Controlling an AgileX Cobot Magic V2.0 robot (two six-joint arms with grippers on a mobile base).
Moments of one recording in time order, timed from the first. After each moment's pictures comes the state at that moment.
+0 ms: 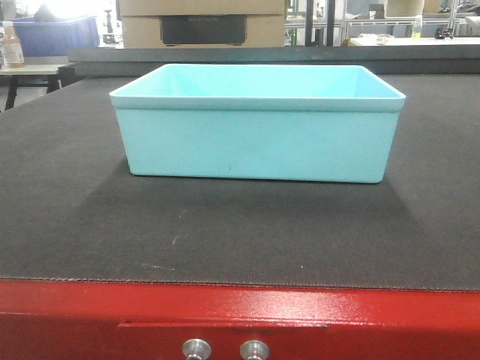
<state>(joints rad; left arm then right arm) -0.11 0.24 -0.41 0.10 0.21 -0.12 0.00 0.31 -0.37 -0.02 0.17 0.02</state>
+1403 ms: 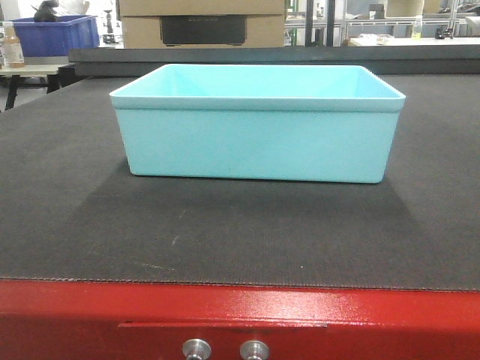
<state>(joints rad) 0.02 0.01 0.00 0.03 0.06 0.00 0.00 0.31 -0.37 -0.03 0.16 0.01</state>
